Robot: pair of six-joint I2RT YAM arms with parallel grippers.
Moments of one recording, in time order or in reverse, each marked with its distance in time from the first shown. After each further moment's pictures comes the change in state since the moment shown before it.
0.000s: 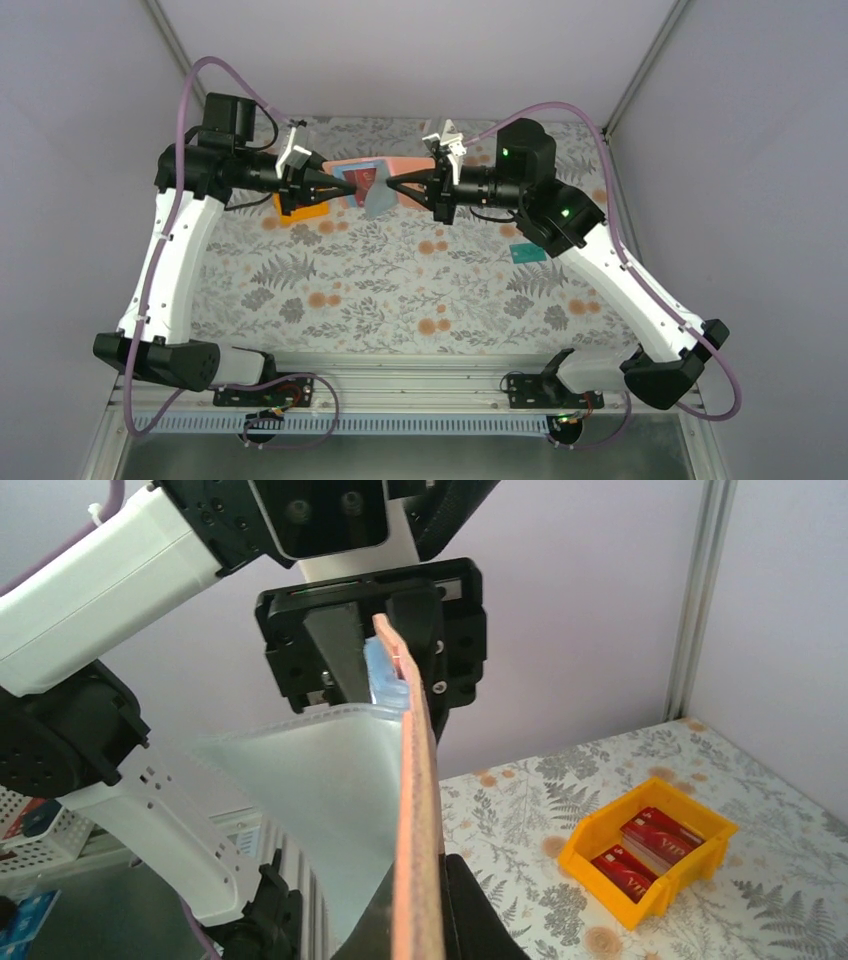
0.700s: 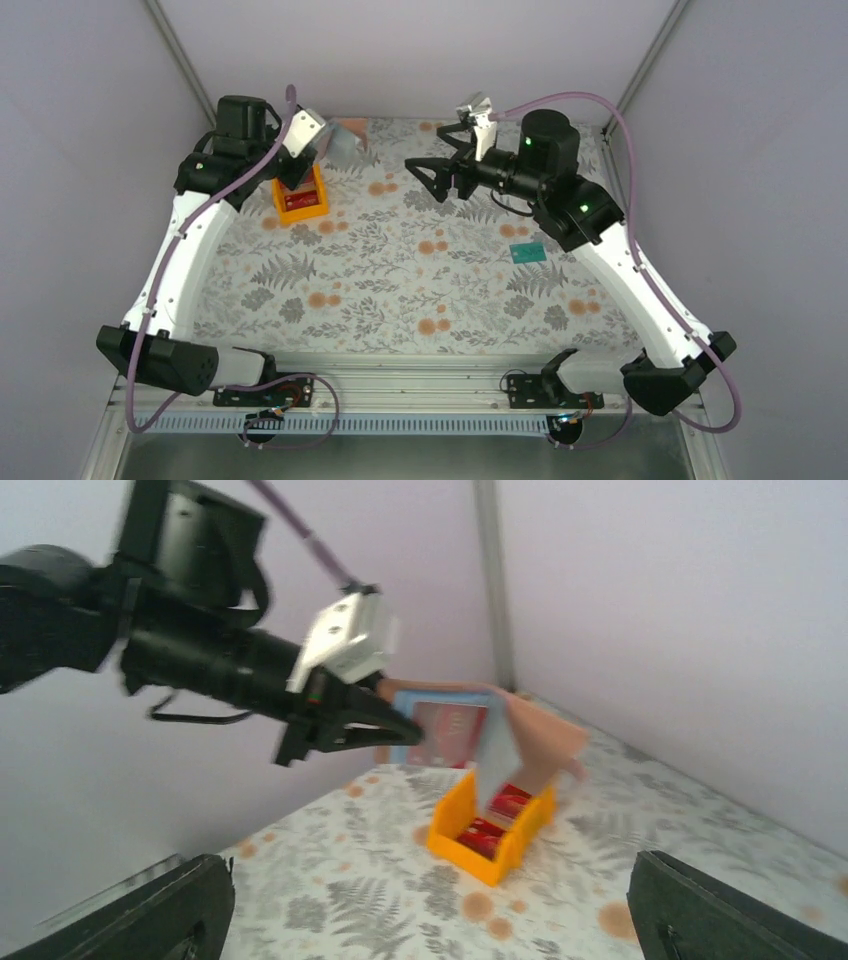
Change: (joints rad) left arm -0.026 -0.018 -0.174 0.351 -1.166 -0.320; right arm -0.114 -0.034 0.002 -0.056 0.266 0.069
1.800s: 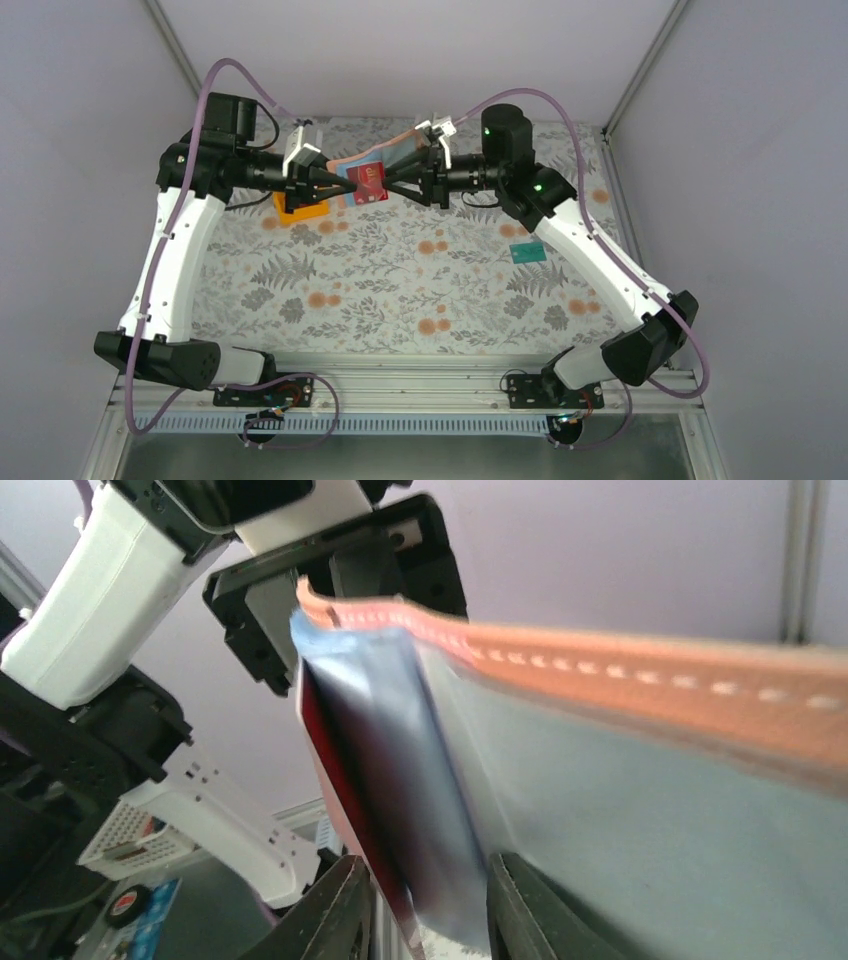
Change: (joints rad) left arm 0.026 0.021 0.151 -0.311 1.046 0.253; right arm -0.017 0.172 -0.022 0.146 -0.528 0.071
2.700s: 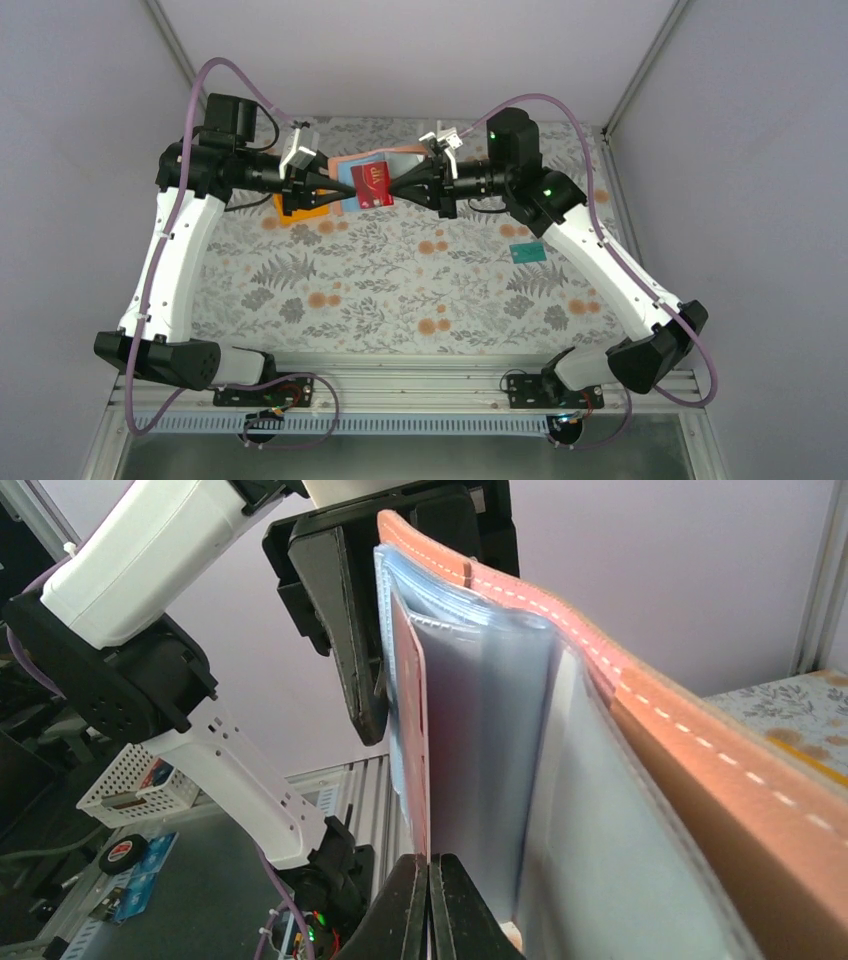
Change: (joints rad) left arm 0.002 0.000 0.008 -0.035 0.067 0.056; right arm 0.013 -0.035 0.000 -0.090 -0.062 -0.139
